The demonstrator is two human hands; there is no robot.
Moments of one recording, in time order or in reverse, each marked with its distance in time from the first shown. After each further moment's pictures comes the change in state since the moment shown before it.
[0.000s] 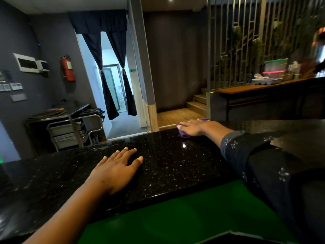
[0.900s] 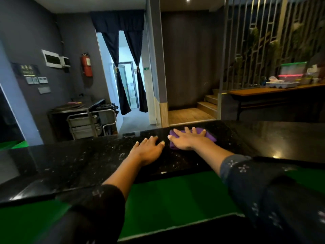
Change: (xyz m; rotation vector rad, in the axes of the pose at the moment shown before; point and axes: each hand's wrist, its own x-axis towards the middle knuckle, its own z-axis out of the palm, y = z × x) left_hand -0.011 0.008 -0.015 -0.195 -0.029 -0.031; right_hand -0.125 -0.119 0.034 -0.028 -0.001 -0.042
